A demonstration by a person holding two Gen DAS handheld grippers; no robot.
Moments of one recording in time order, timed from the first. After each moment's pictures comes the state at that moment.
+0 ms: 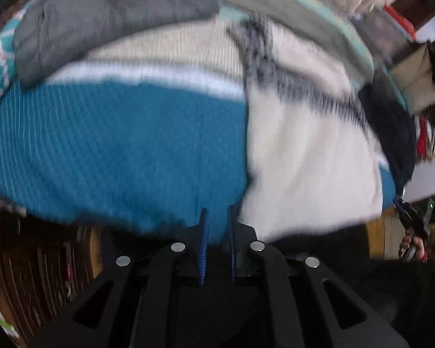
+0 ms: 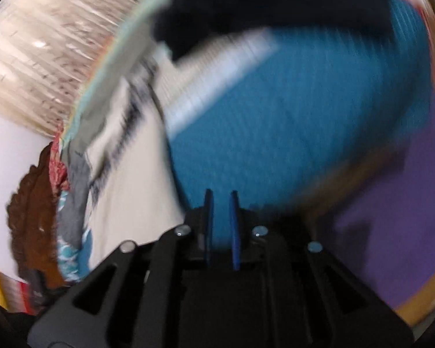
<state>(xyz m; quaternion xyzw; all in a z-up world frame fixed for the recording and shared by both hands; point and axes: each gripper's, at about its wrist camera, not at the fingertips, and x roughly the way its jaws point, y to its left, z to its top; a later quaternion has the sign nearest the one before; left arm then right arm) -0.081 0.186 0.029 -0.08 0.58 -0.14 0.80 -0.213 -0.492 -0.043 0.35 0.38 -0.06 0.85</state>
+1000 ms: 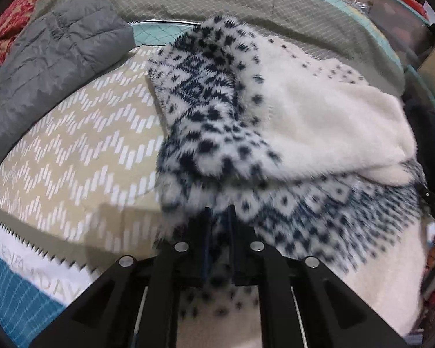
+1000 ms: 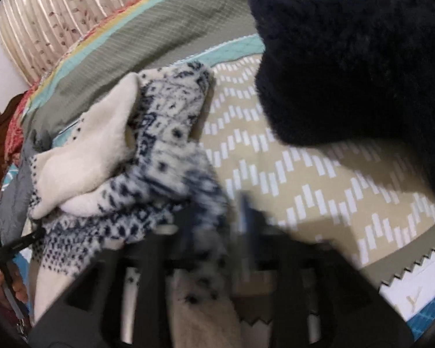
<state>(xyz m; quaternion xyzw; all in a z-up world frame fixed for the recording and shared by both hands) 0.132 0.005 -0.053 -0.02 0.55 -0.13 0.83 0.045 -0.431 -0.096 0.22 0.43 -0.06 0.87</state>
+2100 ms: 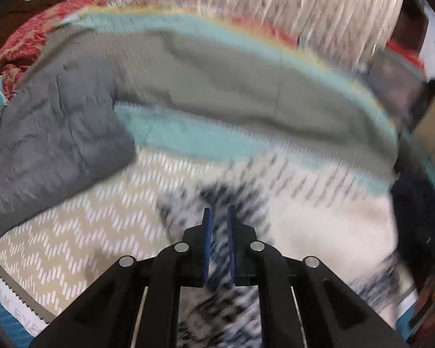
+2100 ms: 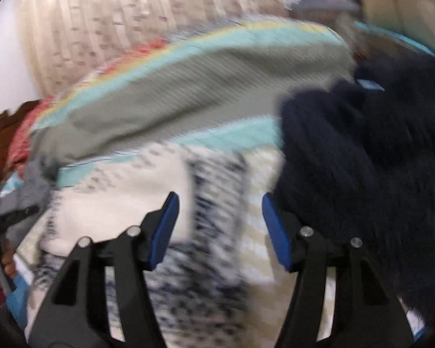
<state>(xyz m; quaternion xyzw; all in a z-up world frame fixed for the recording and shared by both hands) 0.201 0.001 0.021 -0.08 0.42 -0.11 0.90 0.076 -0.437 -0.013 0.16 0.33 -0.04 0.93</state>
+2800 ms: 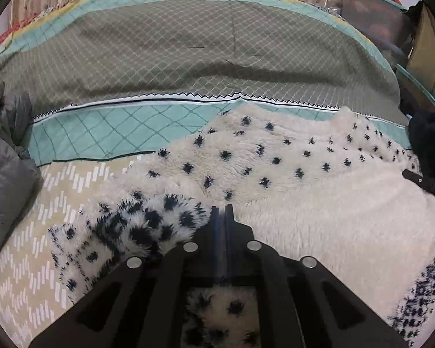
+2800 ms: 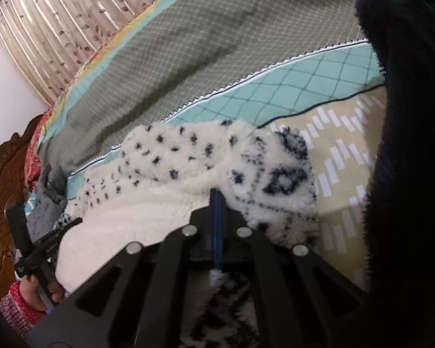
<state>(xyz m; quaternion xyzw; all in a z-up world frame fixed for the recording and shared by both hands) 0.266 -0.080 -0.071 0.05 0.45 -0.17 0.88 0.195 -0.456 -0.112 0.28 0.40 0.02 0.88</state>
